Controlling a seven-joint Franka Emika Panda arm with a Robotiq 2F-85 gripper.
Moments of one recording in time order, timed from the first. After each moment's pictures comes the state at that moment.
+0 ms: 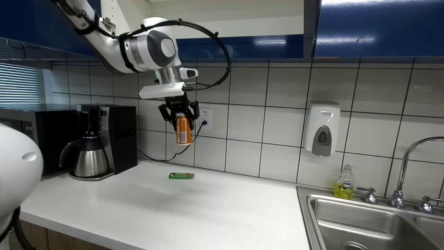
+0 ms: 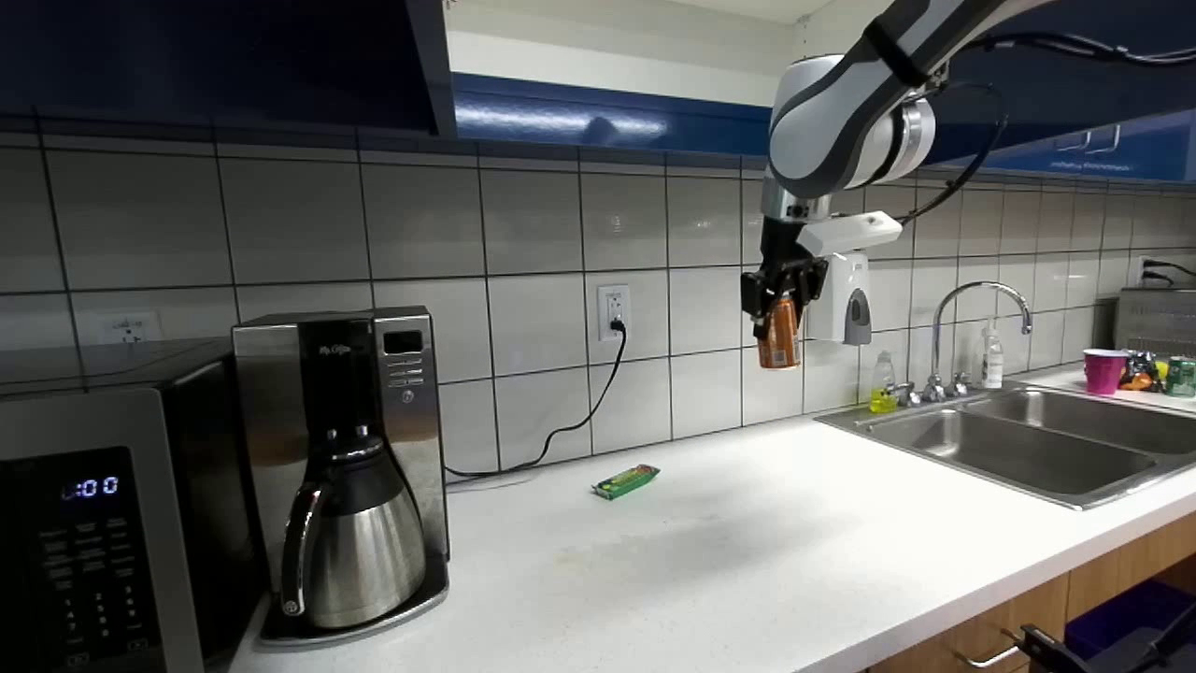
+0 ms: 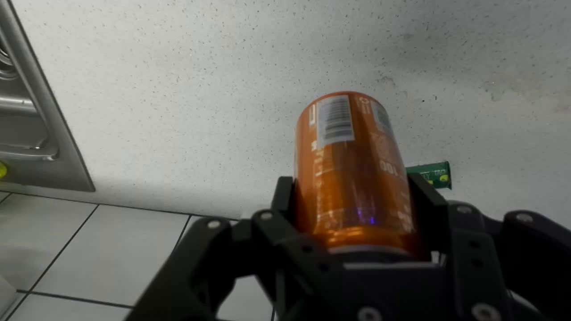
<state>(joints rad) 0.05 -0.34 -0.10 -2.46 -0.23 2.45 -0.02</state>
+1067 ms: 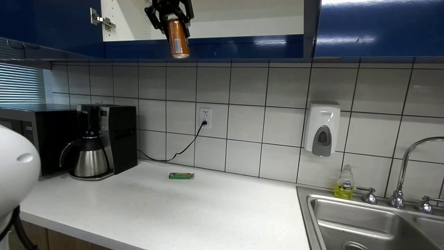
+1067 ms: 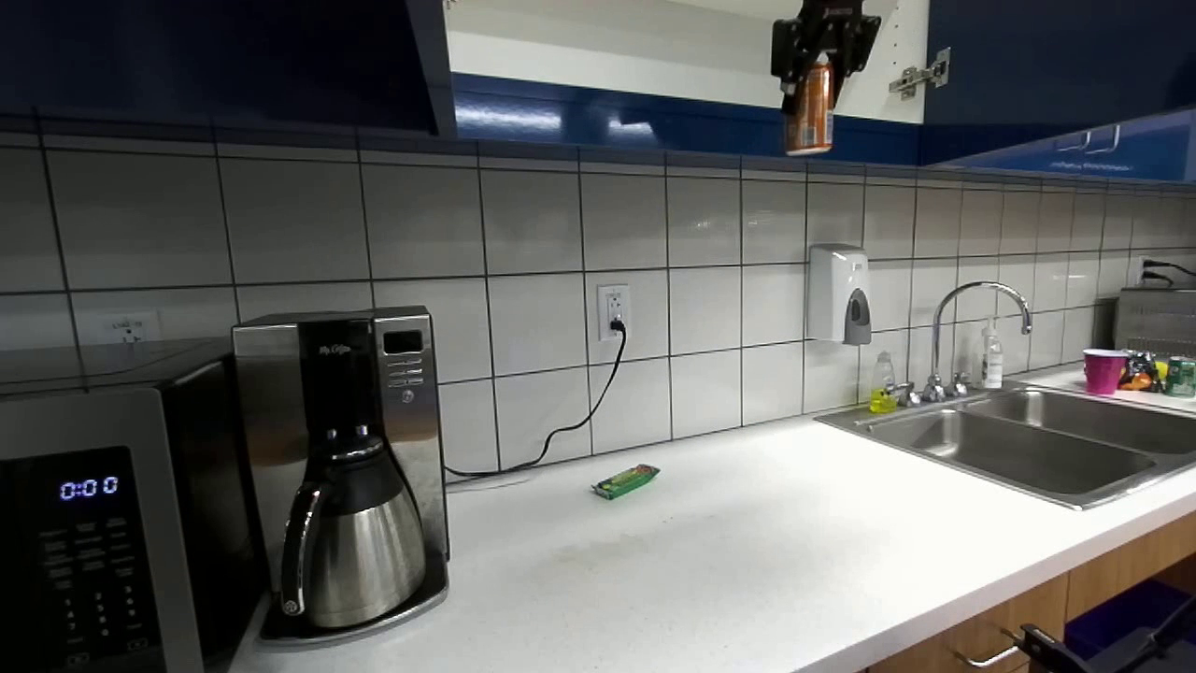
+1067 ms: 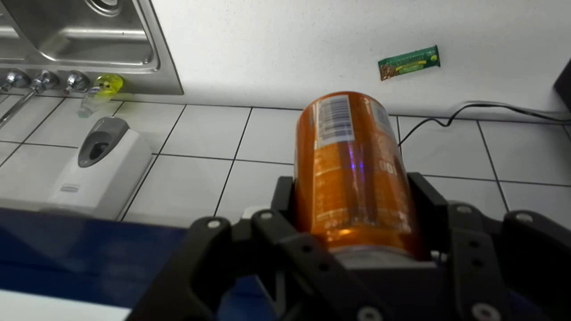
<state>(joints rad) 0.02 -0.60 -0.02 -1.99 -0.21 1.90 -0.02</state>
